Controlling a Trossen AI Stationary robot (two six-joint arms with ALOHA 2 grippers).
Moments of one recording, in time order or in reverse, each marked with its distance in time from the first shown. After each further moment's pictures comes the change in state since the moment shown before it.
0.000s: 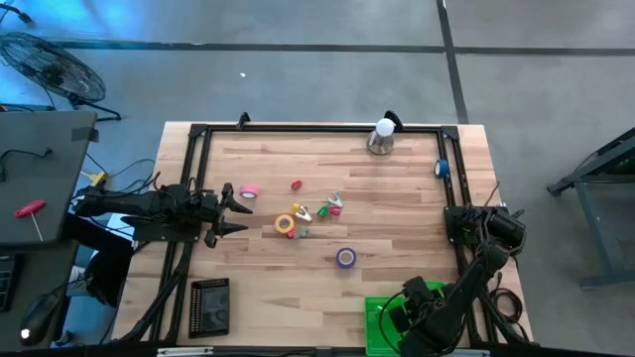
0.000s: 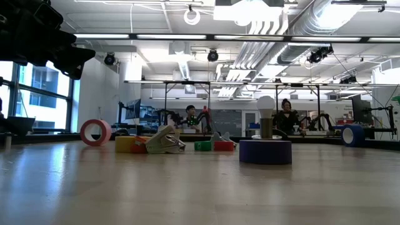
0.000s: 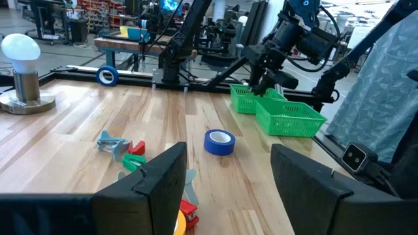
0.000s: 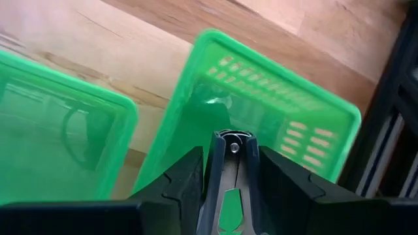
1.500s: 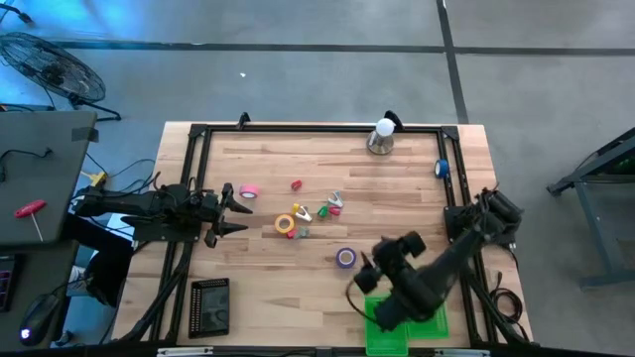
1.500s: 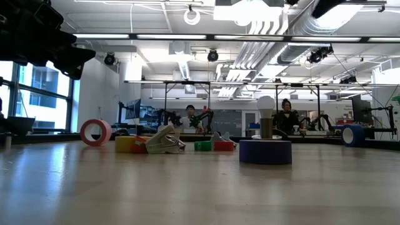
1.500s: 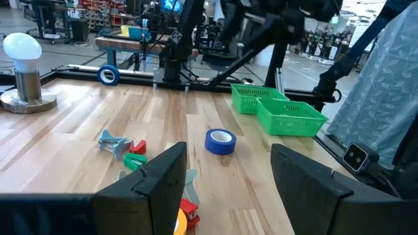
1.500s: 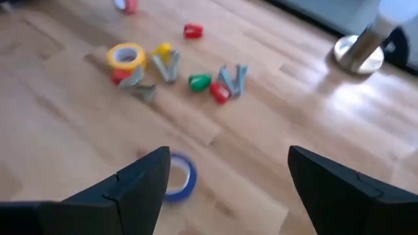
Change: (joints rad) left arm 0.000 0.000 0.004 -0.013 0.002 -0.003; right arm -0.247 -0.096 0.189 -0.165 0.826 -0.440
